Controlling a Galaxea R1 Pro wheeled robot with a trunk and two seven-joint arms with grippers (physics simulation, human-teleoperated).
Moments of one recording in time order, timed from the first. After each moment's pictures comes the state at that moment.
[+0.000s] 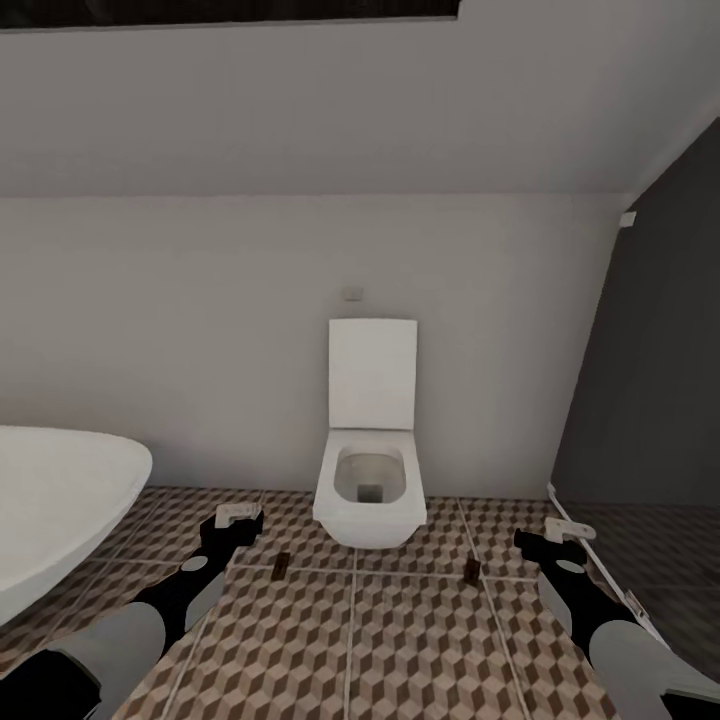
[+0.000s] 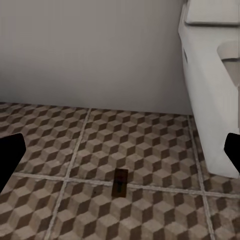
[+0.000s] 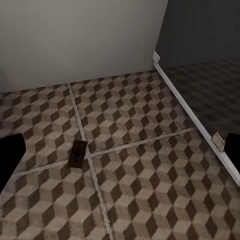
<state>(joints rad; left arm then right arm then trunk) -0.78 0.10 -0.56 -0.22 0.58 -0.28 0.08 -0.71 -0.15 -0.14 -0.33 -0.02 -0.05 -0.19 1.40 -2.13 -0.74</state>
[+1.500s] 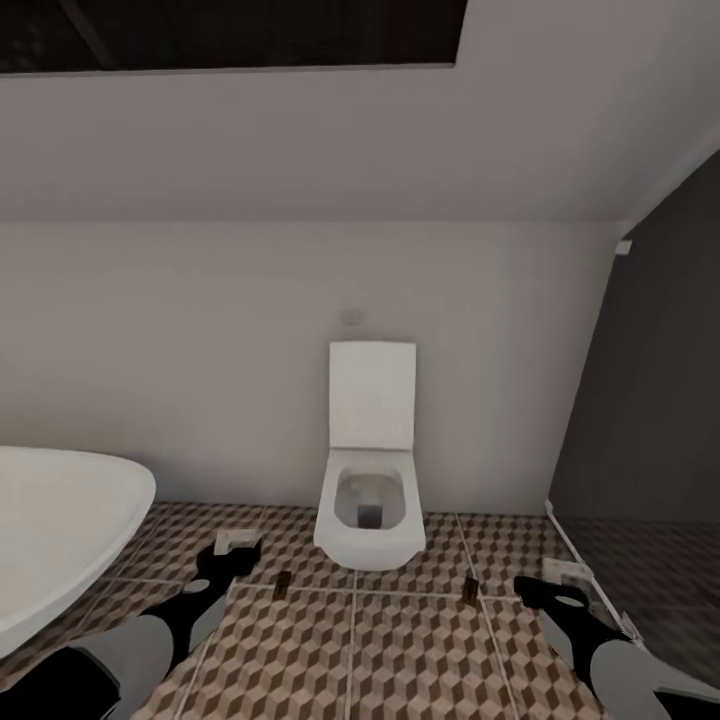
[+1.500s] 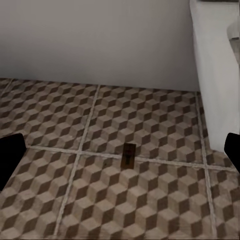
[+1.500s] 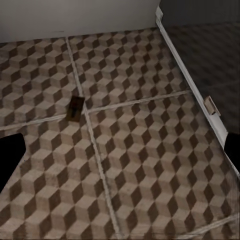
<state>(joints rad) -0.78 0.05 -0.56 -0.06 0.58 -0.27 0.08 -0.71 -0.15 -0.13 -0.13 -0.01 -0.05 -0.18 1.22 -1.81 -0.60</state>
